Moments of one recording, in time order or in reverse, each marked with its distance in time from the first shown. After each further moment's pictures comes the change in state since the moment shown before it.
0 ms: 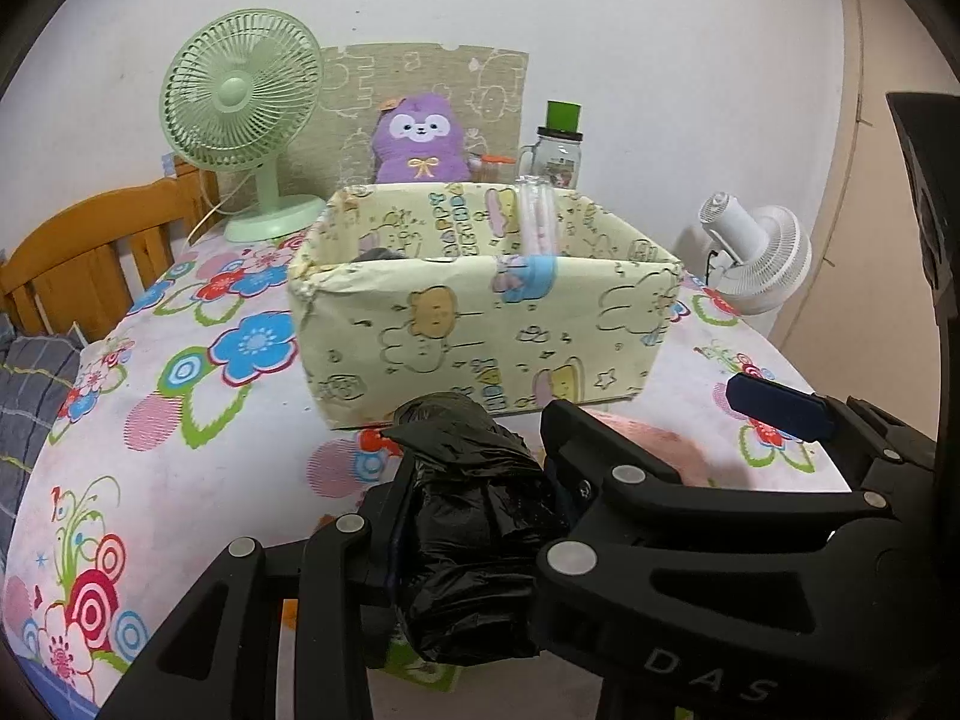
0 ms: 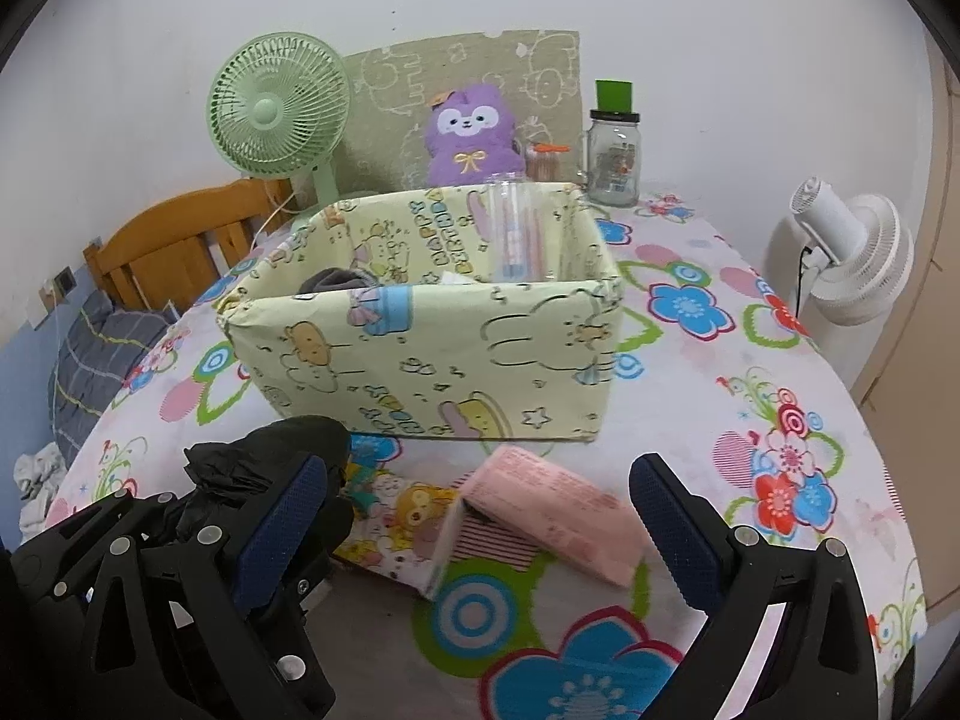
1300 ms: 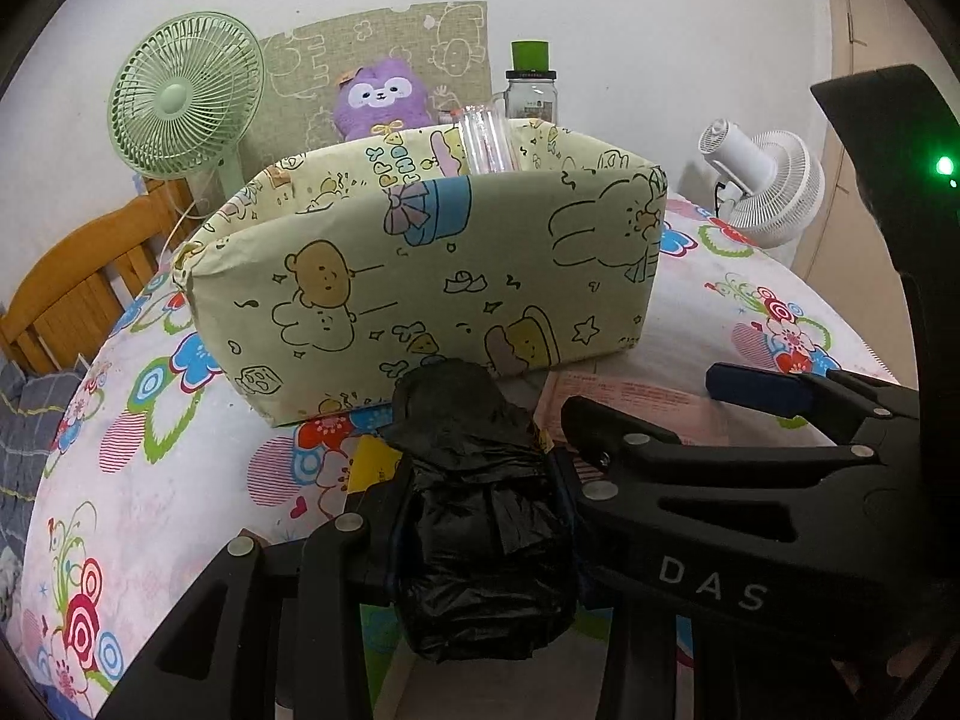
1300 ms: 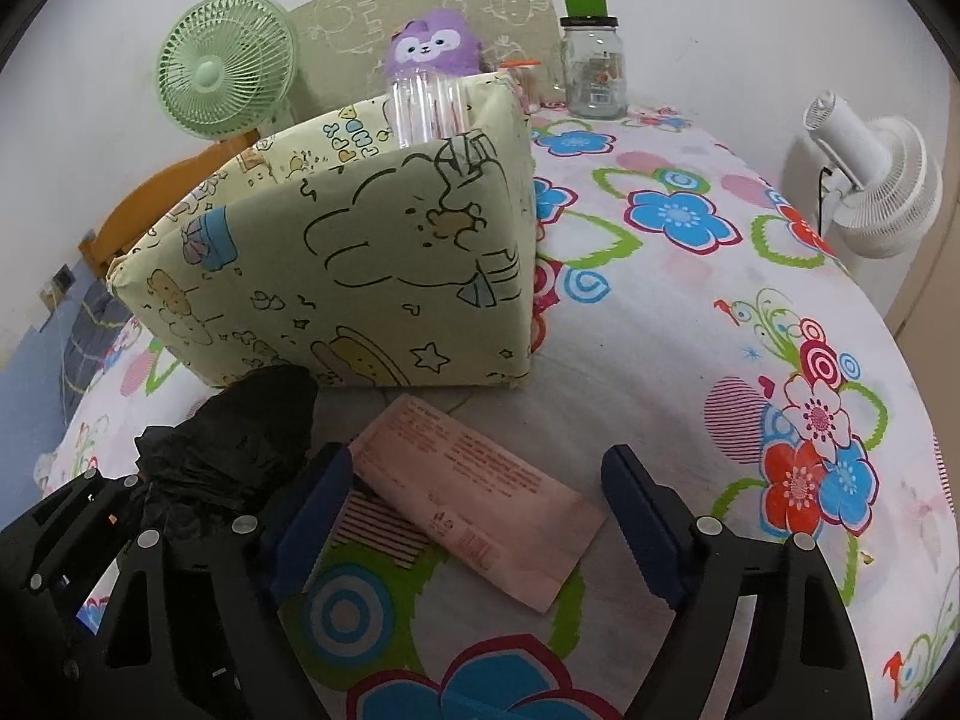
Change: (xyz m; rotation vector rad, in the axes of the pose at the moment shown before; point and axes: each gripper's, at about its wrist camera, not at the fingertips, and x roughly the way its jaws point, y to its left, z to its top) left arm 0.041 -0.033 -0.005 0.115 0.091 0.076; right arm 0.052 -0.054 -0.013 0.057 0.153 0.073
